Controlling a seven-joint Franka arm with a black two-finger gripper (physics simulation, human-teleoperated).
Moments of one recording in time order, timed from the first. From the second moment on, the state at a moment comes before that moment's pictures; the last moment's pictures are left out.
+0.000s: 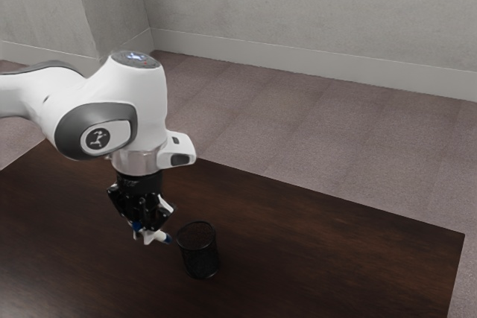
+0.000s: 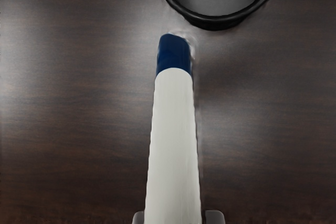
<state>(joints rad) -0.20 -0.39 -0.17 -2.38 0.01 1.81 -0.40</state>
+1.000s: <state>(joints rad) -0.21 -0.17 -0.16 -2.25 0.03 1.86 -0.43</state>
